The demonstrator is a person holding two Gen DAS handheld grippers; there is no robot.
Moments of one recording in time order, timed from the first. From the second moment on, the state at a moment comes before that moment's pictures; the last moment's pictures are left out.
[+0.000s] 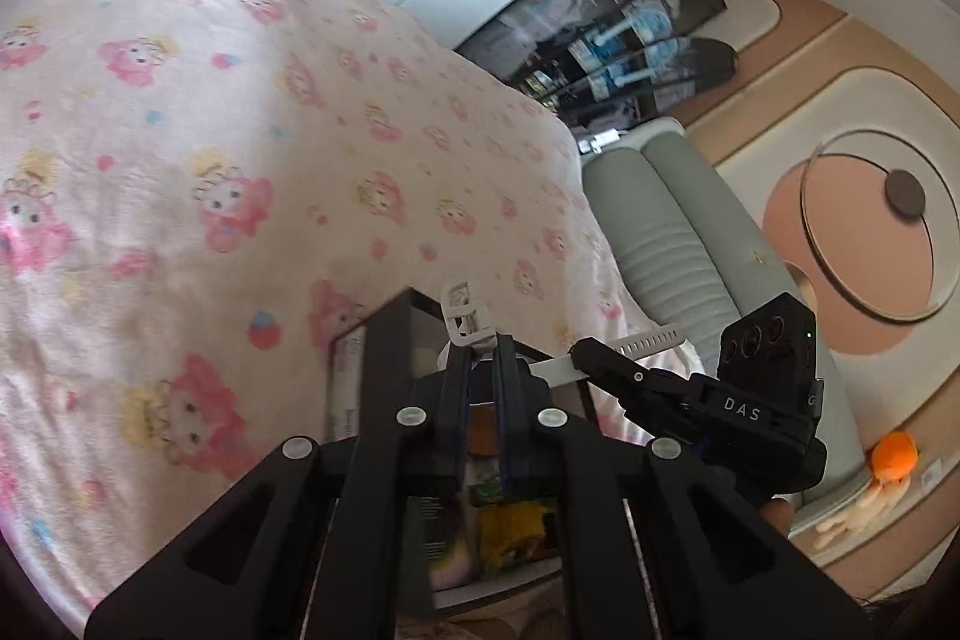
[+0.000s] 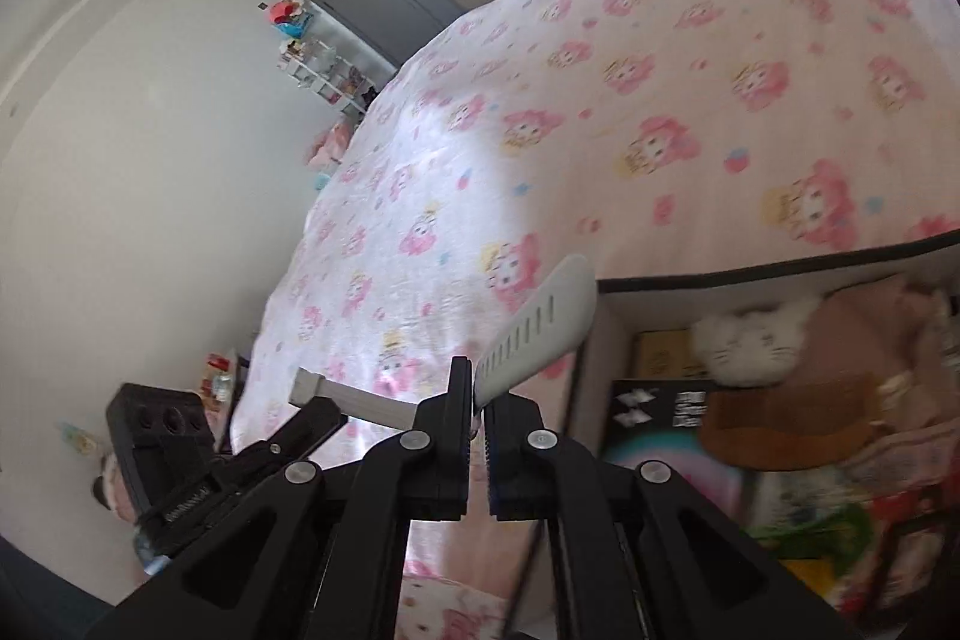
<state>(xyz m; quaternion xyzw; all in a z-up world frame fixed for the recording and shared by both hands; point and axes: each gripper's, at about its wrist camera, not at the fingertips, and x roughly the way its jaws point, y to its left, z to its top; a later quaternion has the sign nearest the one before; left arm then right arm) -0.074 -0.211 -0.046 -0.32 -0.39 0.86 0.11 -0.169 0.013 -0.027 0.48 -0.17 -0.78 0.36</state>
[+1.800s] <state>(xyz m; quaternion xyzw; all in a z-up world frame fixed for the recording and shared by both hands) -0.150 -0.054 -0.144 -0.56 -0.26 0.77 0.14 -0.186 0.166 -0.038 0.39 -0.05 -0.90 0.18</state>
